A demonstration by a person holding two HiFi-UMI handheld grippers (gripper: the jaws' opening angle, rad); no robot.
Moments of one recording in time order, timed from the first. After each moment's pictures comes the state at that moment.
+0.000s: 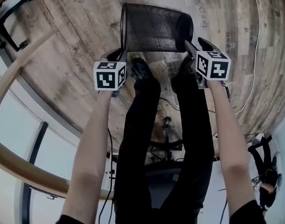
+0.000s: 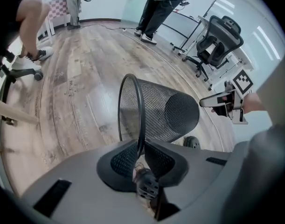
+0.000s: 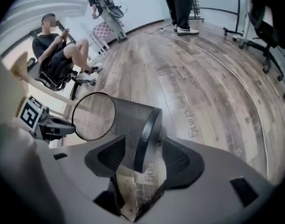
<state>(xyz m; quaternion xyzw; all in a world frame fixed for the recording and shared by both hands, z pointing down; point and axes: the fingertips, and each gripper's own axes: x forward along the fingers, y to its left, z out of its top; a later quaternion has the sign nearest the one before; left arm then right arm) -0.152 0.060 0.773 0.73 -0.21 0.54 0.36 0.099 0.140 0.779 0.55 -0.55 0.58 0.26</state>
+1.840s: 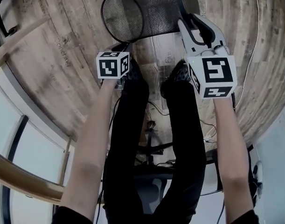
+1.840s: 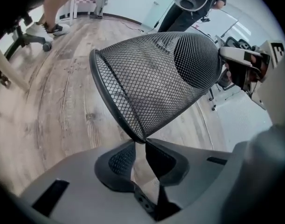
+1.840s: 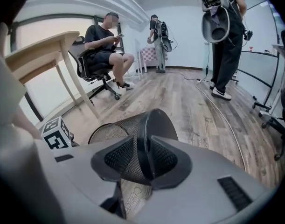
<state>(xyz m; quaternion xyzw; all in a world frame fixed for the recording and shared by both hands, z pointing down) -0.126 0.079 0.833 0.71 -0.27 0.46 0.46 0.068 -0.002 0.664 0.55 -0.72 0.30 0.29</state>
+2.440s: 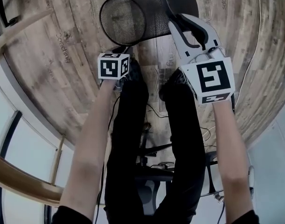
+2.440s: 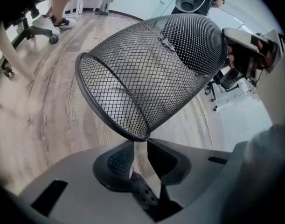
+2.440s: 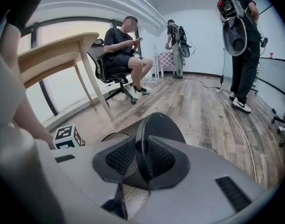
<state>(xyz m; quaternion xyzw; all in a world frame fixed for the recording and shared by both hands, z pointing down) -0.154 0.091 0.841 0.69 -0.27 0.47 0.48 0.005 -0.025 0.643 0.47 -0.79 0.26 0.28</state>
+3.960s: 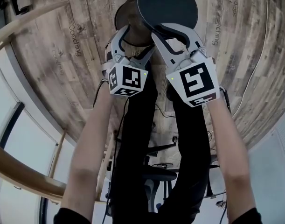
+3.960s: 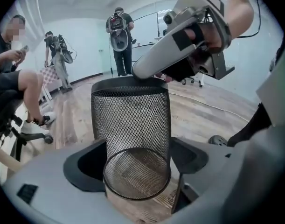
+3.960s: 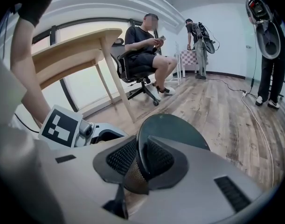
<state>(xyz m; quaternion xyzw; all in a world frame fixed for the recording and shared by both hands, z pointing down) -0.128 0.017 0.721 0.87 -0.24 0.42 0.09 -0.098 -0.018 0.629 0.37 -0.85 0.25 0.28</state>
